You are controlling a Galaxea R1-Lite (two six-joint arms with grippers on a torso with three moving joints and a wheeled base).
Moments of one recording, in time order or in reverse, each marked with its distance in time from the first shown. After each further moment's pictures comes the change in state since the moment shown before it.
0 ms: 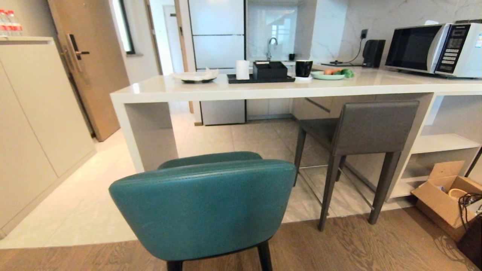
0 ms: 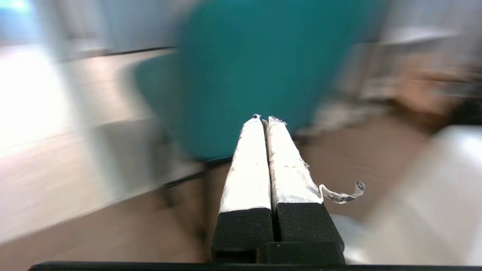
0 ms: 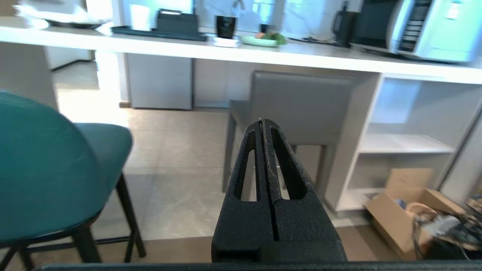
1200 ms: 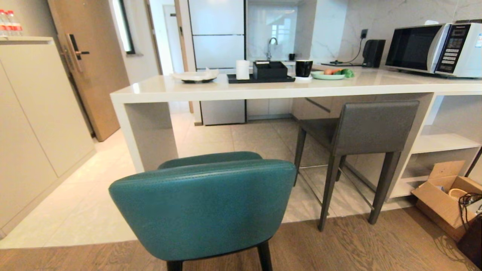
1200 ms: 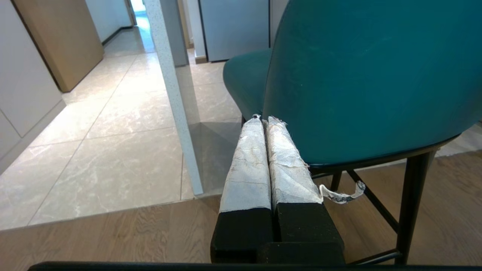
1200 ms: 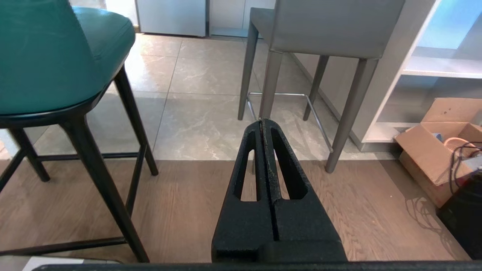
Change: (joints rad) left arm 0.000 -0.047 0.454 -0.464 0.307 0.098; right arm 0.016 -0.278 0.533 -0.028 0.023 -0.003
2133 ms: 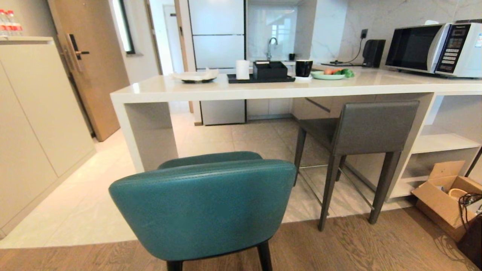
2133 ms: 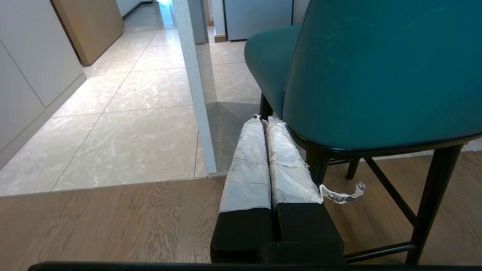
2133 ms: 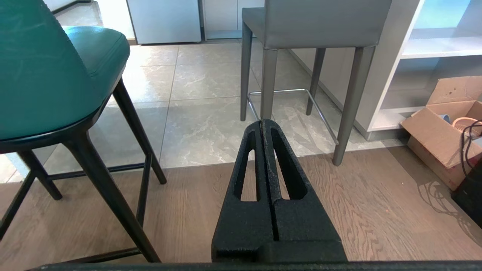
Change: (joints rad) left arm -0.003 0.001 0.012 0.058 0.080 -0.004; right arm 0.000 0.000 0.005 -0.008 -0.031 0.094
